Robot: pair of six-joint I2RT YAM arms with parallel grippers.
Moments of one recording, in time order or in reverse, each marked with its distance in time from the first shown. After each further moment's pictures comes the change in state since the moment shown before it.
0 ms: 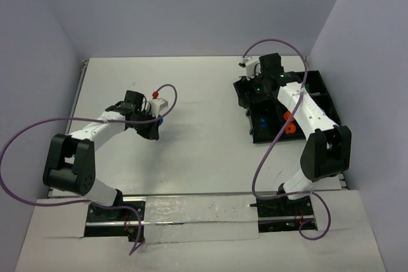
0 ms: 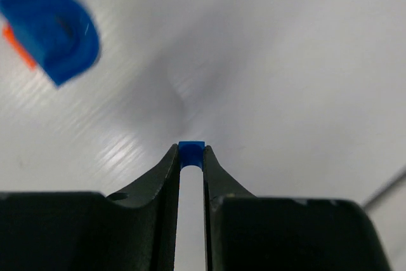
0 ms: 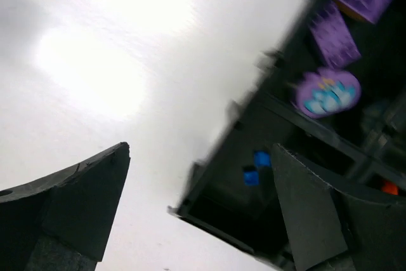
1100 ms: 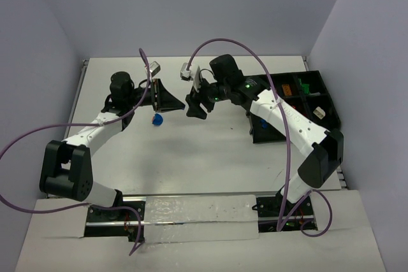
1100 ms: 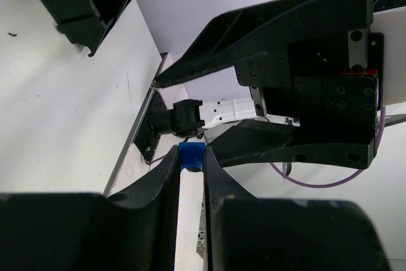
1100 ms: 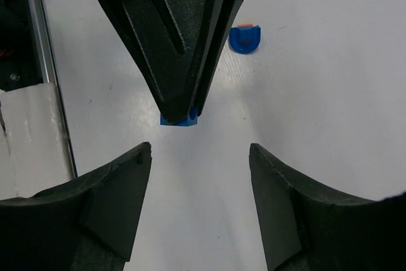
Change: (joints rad) left arm 0.015 -0.064 0.018 0.962 0.809 -1.434; right arm 0.494 -0.006 0.188 0.074 -0.293 -0.054
